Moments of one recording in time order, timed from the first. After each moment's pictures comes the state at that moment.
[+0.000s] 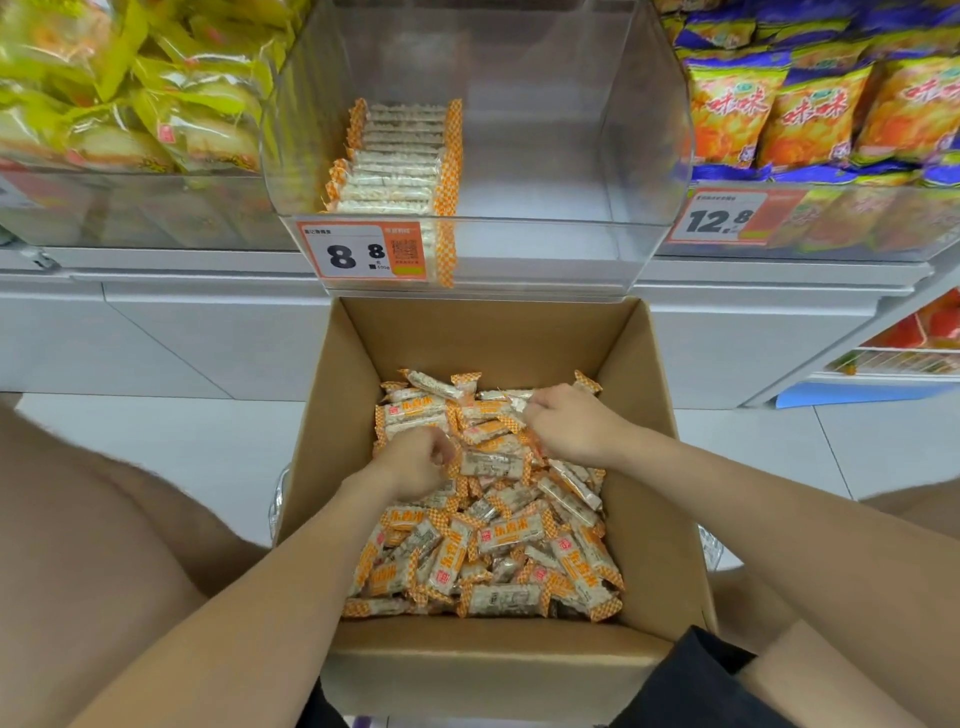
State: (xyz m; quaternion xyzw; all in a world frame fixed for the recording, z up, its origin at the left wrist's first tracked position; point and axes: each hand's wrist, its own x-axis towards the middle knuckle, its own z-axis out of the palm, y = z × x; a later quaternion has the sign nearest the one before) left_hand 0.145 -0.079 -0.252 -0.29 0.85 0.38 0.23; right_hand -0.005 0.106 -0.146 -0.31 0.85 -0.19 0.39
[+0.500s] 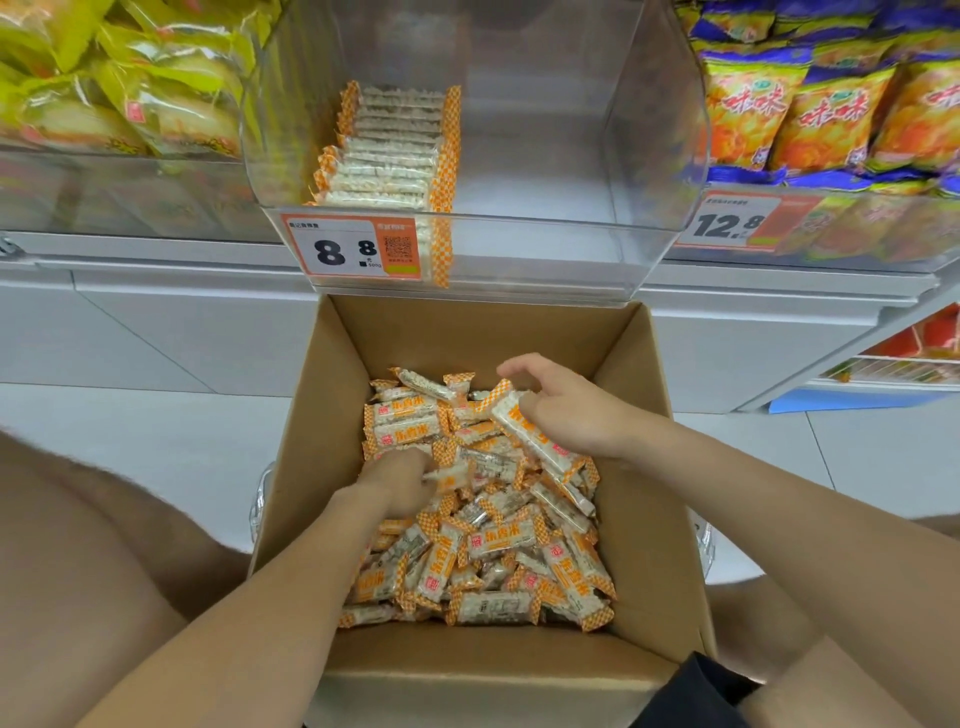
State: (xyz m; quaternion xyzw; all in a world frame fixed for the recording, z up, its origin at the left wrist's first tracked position) left_hand 0.149 -0.078 -0.279 -0.24 0.88 0.27 0.30; right_hand -0.015 0.099 -0.124 -0.31 0.81 -0.27 0.43
